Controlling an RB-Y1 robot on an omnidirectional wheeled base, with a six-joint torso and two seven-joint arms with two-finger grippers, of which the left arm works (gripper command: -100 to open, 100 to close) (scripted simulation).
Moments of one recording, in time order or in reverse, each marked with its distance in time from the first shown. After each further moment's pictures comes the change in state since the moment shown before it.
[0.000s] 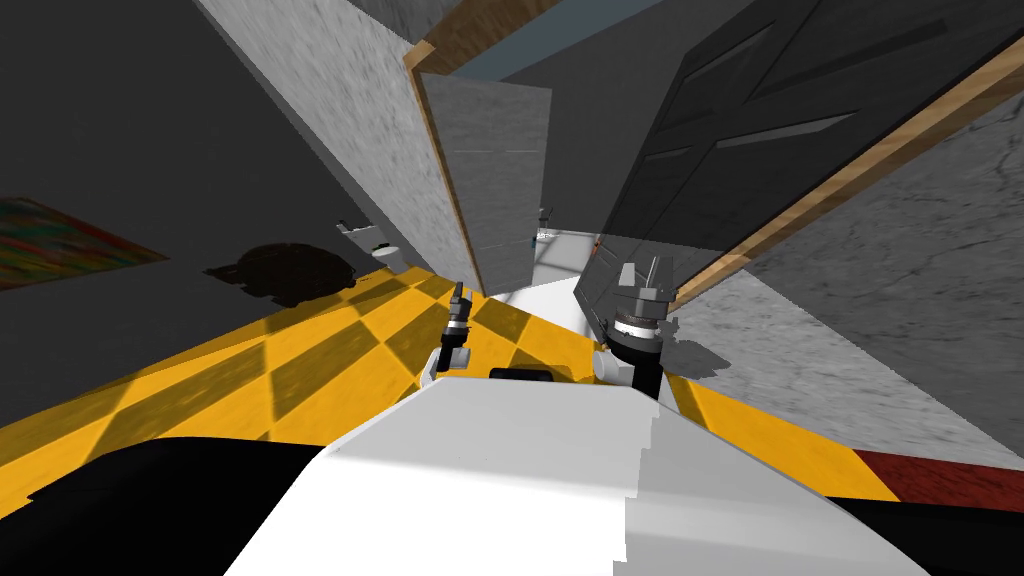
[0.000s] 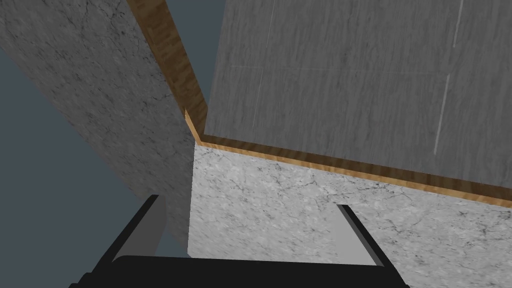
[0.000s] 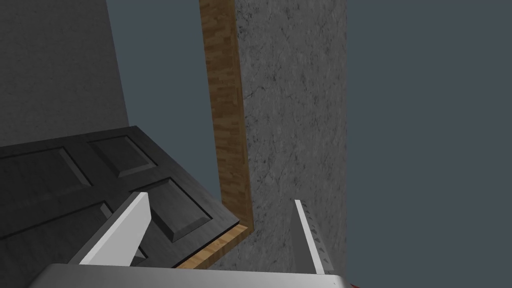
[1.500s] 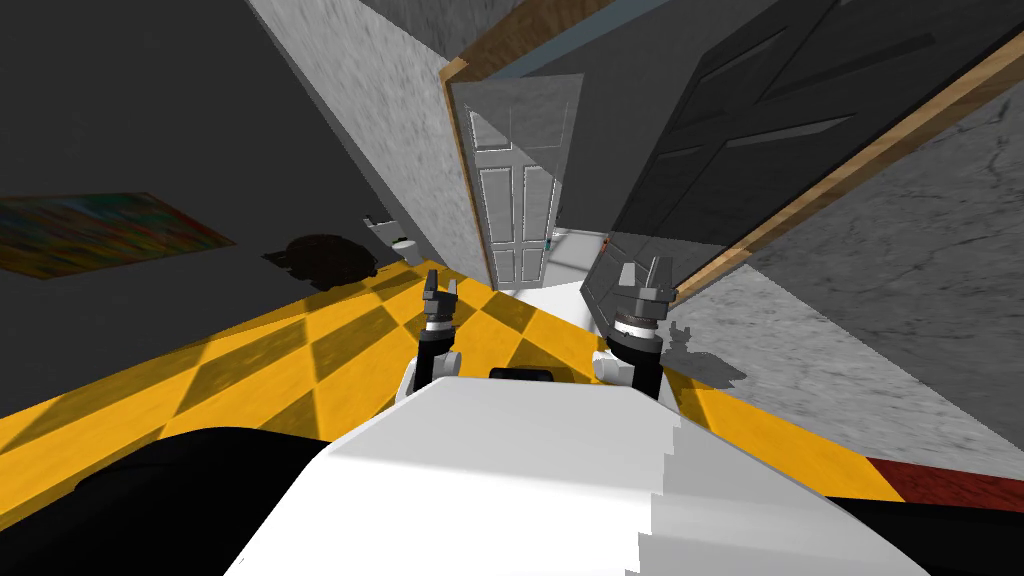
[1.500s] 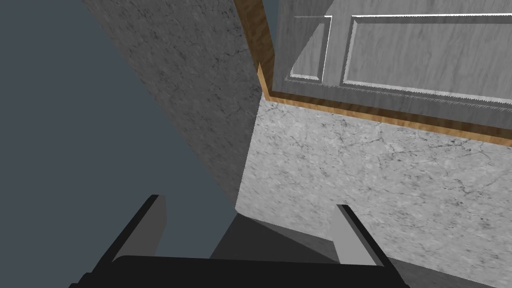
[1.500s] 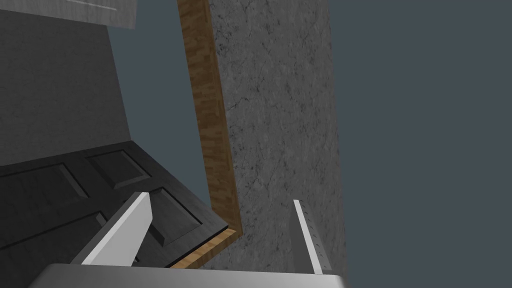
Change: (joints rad) arm 0.171 -0.038 -0.009 -0.399 0.031 0.091 0.005
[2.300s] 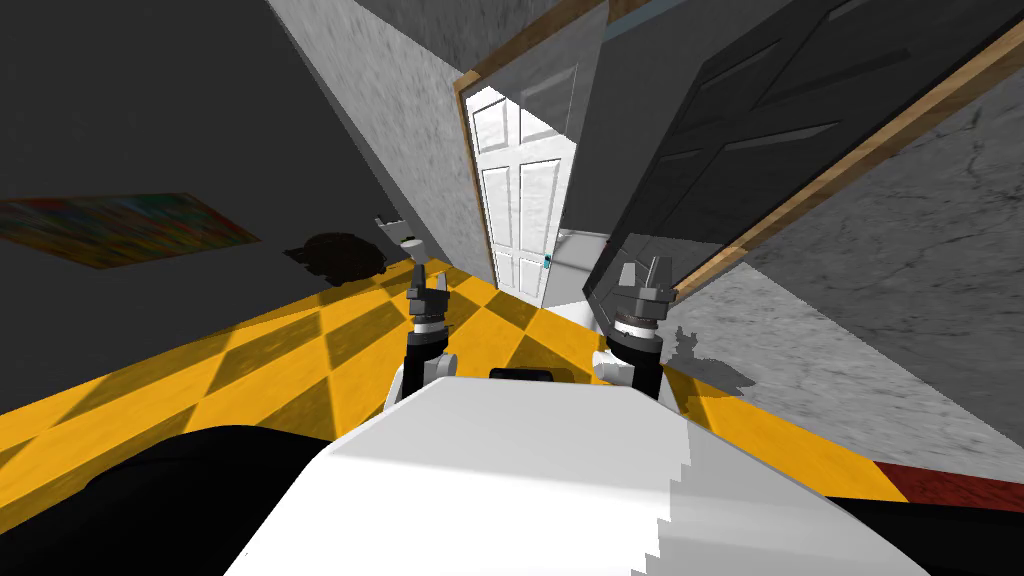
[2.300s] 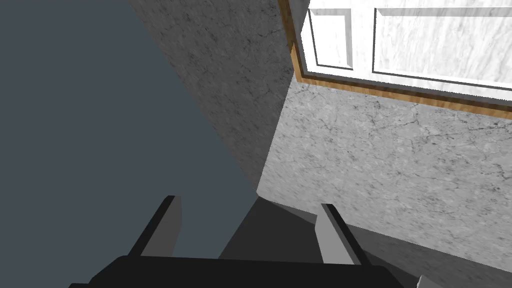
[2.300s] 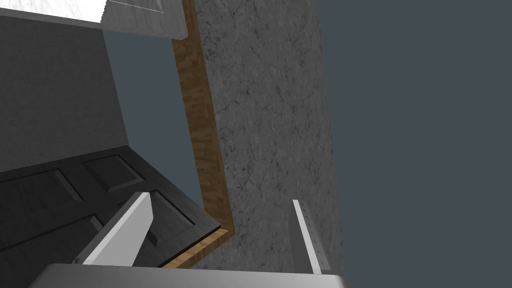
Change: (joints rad) arm 0.057 -0.028 -0.004 -0.137 0.010 0.027 0.000
